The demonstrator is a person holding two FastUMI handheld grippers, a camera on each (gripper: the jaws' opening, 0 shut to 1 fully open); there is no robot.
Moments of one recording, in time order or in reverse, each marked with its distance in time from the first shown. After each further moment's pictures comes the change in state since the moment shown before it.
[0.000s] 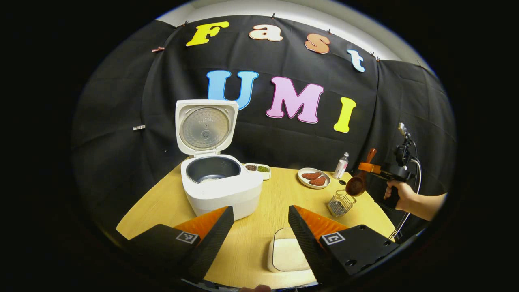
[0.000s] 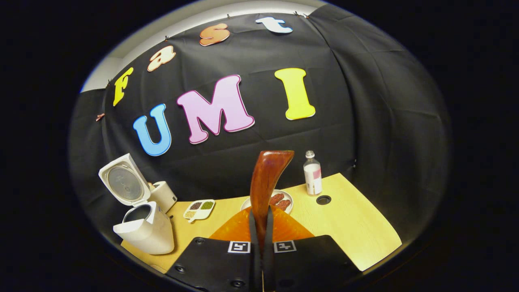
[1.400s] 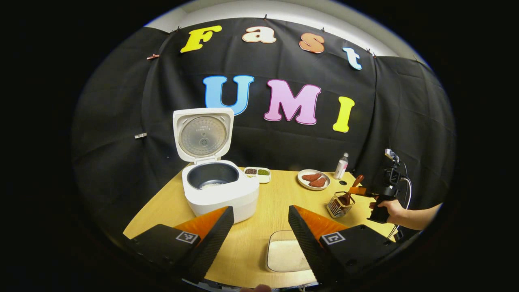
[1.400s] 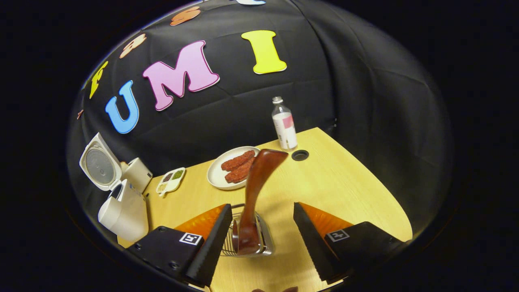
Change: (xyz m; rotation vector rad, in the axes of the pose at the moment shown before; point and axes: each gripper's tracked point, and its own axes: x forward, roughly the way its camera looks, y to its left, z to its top) left arm -0.014 -0.014 0.028 0.046 -0.021 0.016; right arm -0.017 -0.063 -0.088 0.069 0.241 -0.173
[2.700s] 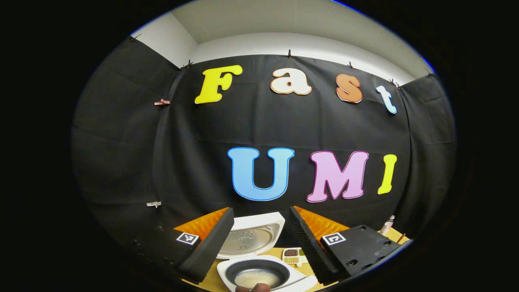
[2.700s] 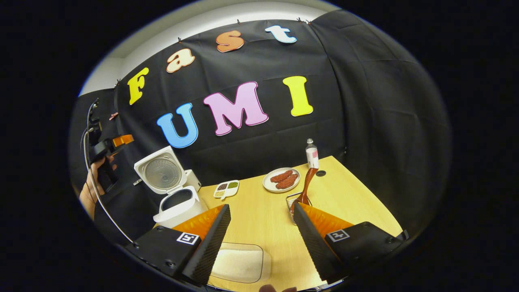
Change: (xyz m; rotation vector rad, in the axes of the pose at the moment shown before) left arm 0.149 0.170 0.287 0.046 -0.423 0.175; right arm -0.261 0.148 0.029 -0.061 -0.193 0.150
